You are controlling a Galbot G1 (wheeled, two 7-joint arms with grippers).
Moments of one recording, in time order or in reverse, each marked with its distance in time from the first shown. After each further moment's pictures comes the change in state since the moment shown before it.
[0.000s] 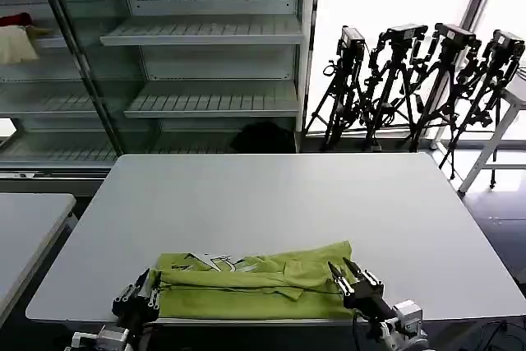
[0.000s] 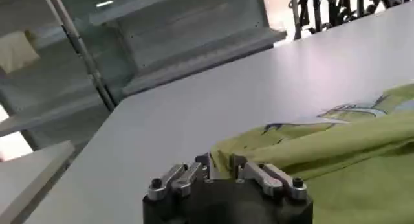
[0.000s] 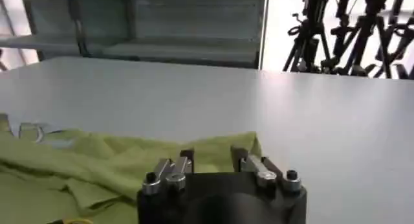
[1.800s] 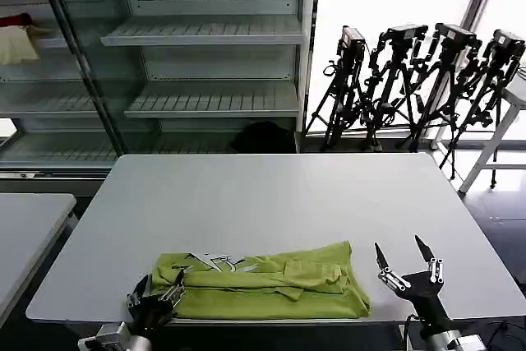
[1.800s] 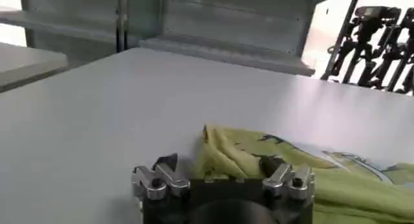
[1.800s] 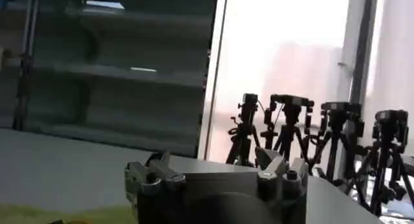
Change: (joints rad) left arm -0.100 -0.235 0.026 0.126 -0.293 -0.131 -0.009; right arm -0.180 -0.021 0.210 -0.158 -0.160 0.608 -0.044
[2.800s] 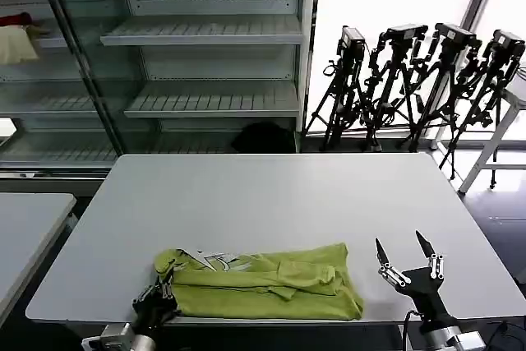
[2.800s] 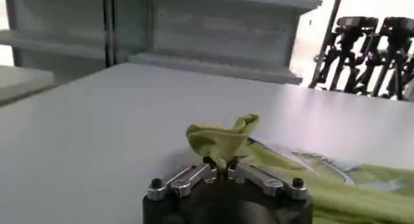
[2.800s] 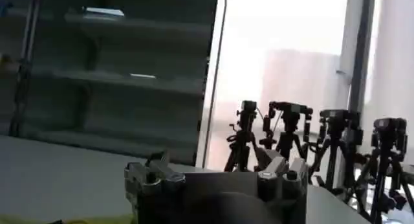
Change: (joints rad) left arm -0.007 0.034 -0.012 -0.018 0.037 -0.041 0.012; right arm 0.025 0.009 -0.010 -0.003 -0.016 0.003 0.003
